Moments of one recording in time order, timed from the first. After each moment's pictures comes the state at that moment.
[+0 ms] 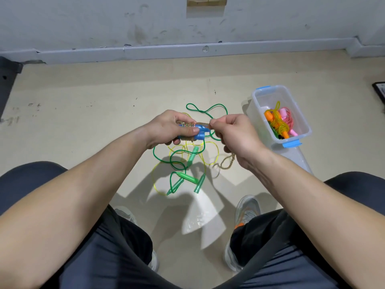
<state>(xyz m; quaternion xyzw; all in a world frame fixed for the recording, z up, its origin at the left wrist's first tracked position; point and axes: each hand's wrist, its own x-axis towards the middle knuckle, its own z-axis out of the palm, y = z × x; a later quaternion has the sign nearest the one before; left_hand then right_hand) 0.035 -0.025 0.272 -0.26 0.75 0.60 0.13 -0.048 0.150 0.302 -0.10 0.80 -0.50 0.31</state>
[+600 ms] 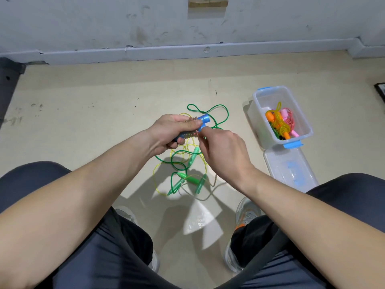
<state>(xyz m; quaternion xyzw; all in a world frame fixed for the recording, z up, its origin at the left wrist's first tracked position) 0.037 -0.011 0.273 -0.33 0.60 0.72 0.10 -0.017 0.158 0.282 -0.45 0.87 -0.17 0.02</state>
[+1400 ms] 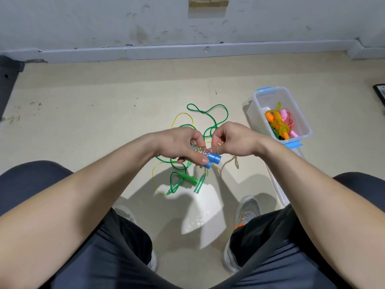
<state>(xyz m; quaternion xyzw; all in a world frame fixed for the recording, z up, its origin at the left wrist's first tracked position) 0.043 0.002 0.287 -0.14 0.79 0.53 0.29 -0.087 0.160 0.285 -0.40 0.80 -0.17 0.40</state>
